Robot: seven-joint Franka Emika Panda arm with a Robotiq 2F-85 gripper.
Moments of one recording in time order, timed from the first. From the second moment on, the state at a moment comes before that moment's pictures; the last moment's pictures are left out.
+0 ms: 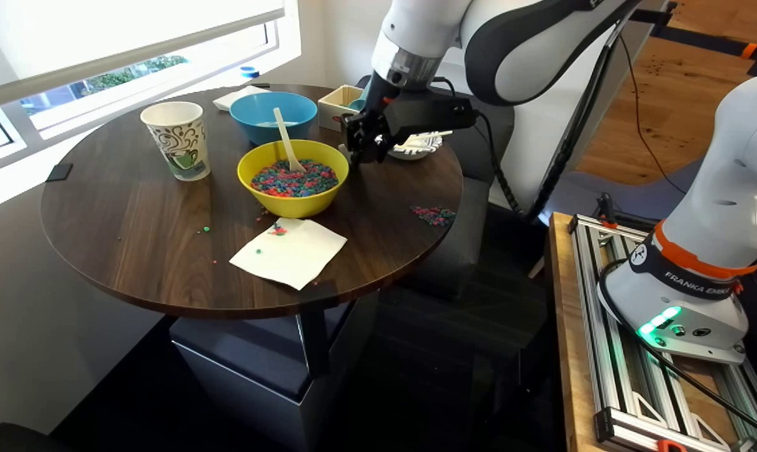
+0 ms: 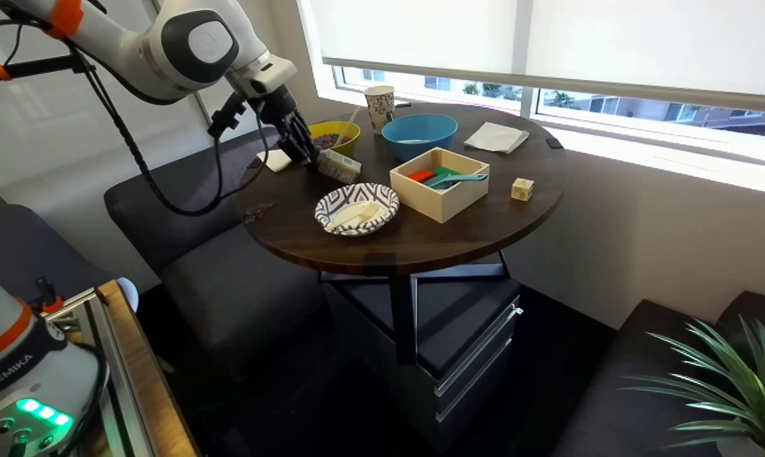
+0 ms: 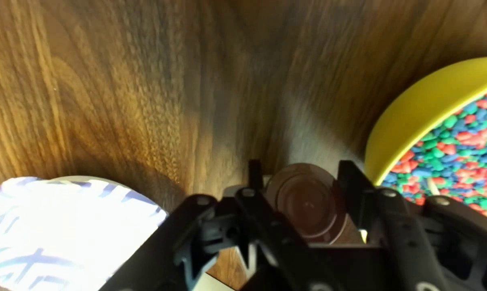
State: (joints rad) arm 0.05 -0.04 0.01 -2.48 -0.38 2.72 1.06
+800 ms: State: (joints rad) arm 0.03 -0.21 0.03 -2.49 -0.16 2.55 0.80
